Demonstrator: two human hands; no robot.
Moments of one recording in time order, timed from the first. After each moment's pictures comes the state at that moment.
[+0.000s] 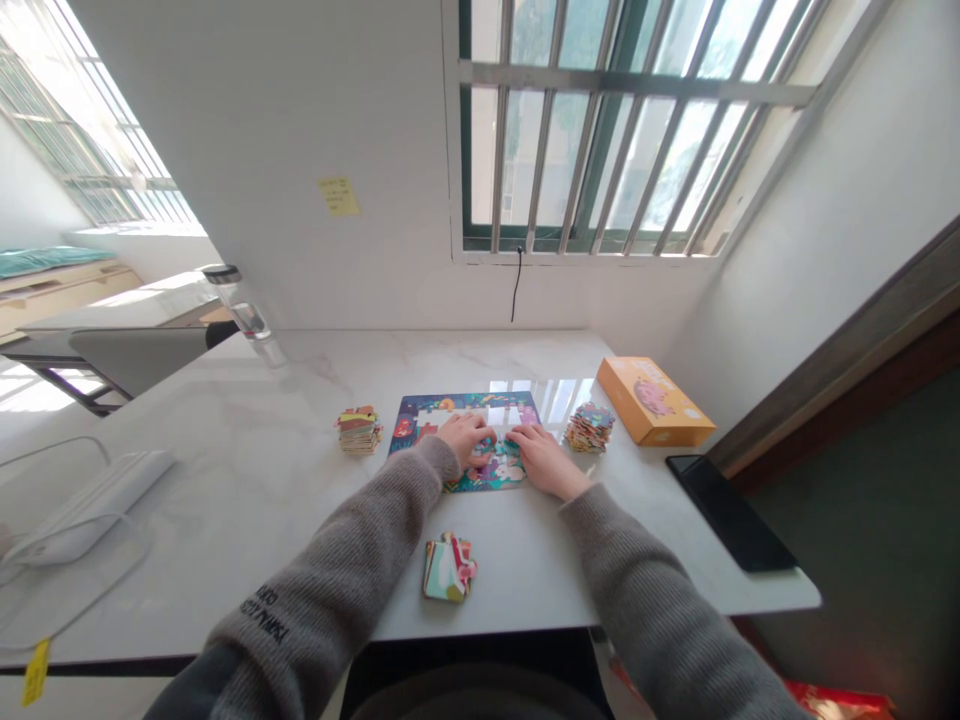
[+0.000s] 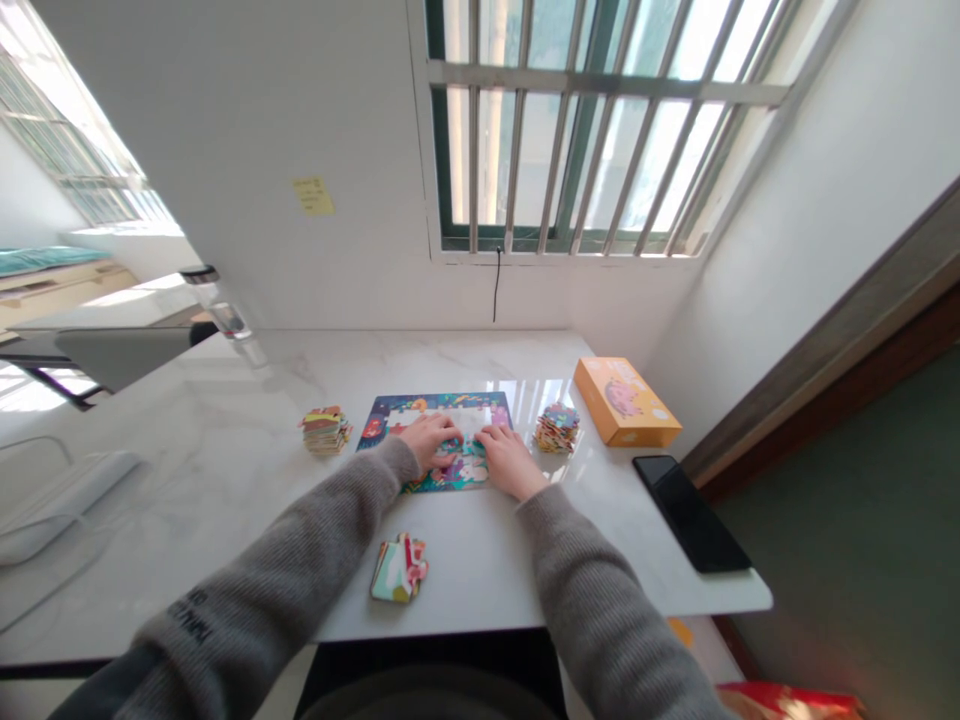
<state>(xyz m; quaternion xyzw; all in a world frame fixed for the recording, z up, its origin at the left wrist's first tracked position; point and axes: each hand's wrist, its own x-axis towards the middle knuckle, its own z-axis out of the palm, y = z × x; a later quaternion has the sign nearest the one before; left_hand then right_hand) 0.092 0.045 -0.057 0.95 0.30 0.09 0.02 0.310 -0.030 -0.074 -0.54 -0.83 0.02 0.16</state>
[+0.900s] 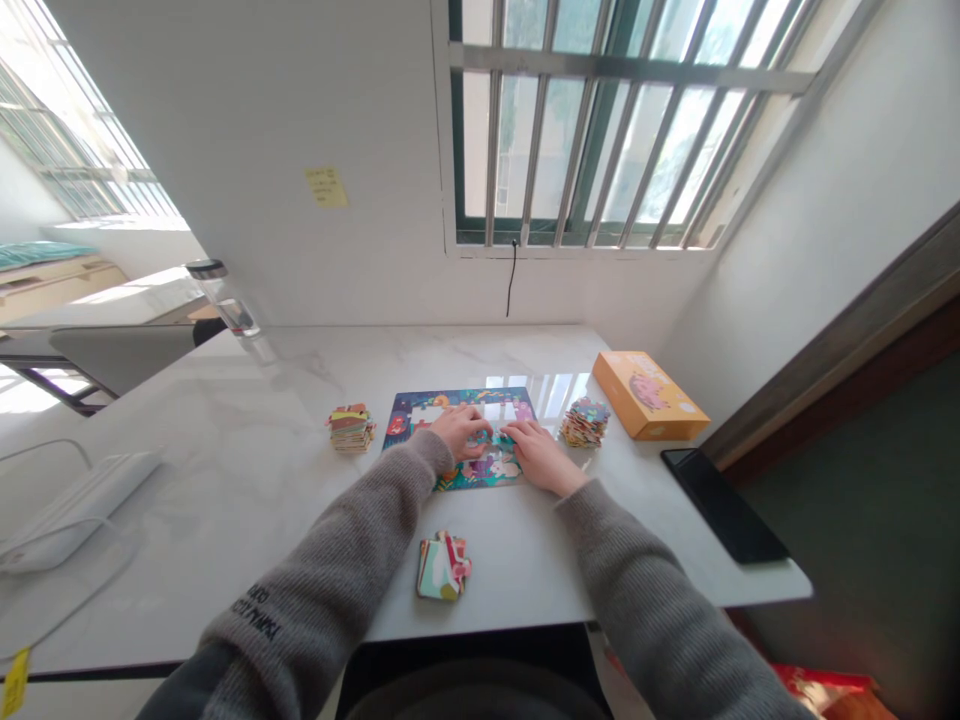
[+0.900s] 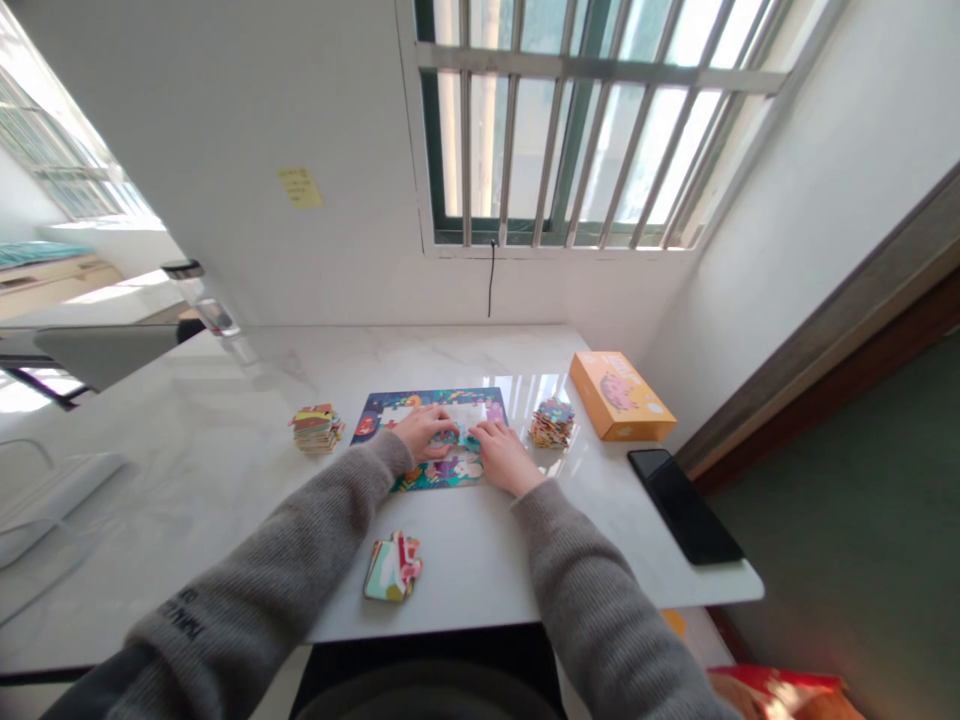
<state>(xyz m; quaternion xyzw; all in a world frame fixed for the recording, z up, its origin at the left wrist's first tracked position) 0.092 0.054 -0.059 0.94 0.30 0.14 0.04 0.311 -0.030 -0.074 -0.54 -0.82 0.03 0.17</state>
